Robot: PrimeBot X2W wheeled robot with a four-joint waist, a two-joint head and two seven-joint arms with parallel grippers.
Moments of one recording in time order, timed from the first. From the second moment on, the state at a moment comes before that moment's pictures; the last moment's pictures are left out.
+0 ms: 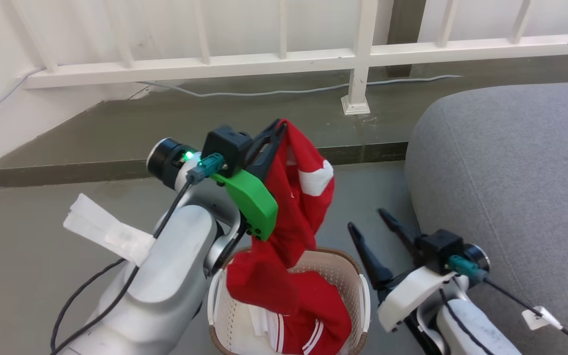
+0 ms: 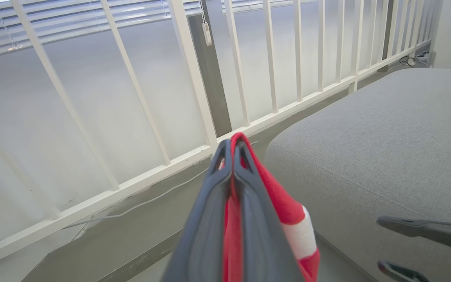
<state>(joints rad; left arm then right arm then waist) -0.64 0.04 -0.69 0.43 -0.41 -0.09 -0.10 -0.13 -0.05 0.39 0.37 0.18 0.11 -0.26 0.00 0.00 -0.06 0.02</state>
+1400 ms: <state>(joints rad) -0.64 0.04 -0.81 0.29 -0.53 0.04 -0.01 -0.35 -0.06 0.74 0.49 0.26 0.10 -0.26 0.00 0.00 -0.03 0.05</state>
